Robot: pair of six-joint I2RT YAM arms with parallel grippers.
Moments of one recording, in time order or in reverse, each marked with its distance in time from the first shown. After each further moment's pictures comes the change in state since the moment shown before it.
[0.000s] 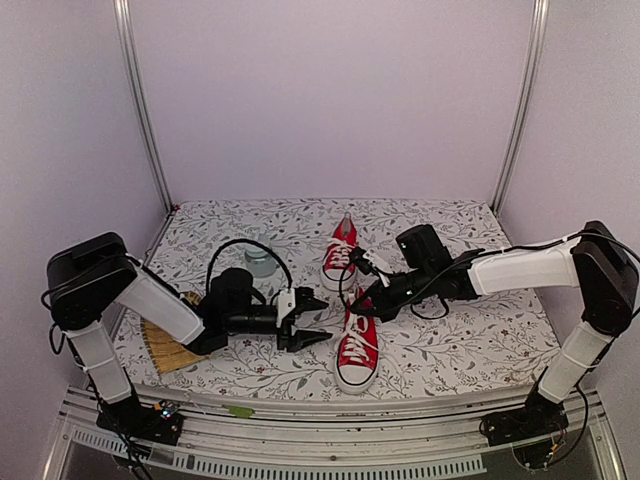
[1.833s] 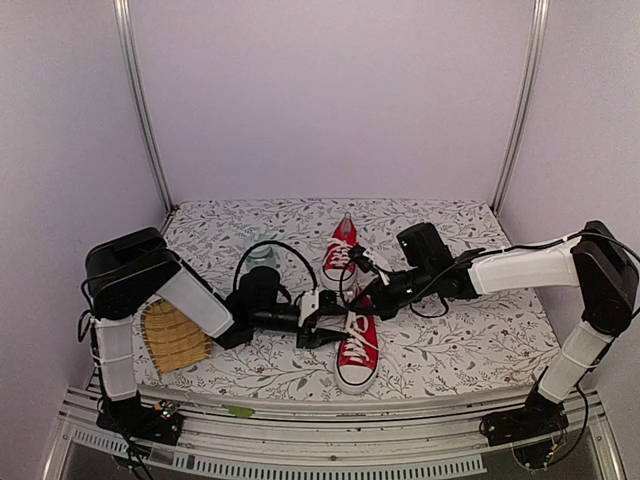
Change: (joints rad) left arm -0.008 0.241 0.187 0.019 0.106 0.035; right arm -0.002 0.000 0.001 0.027 -0.026 -0.011
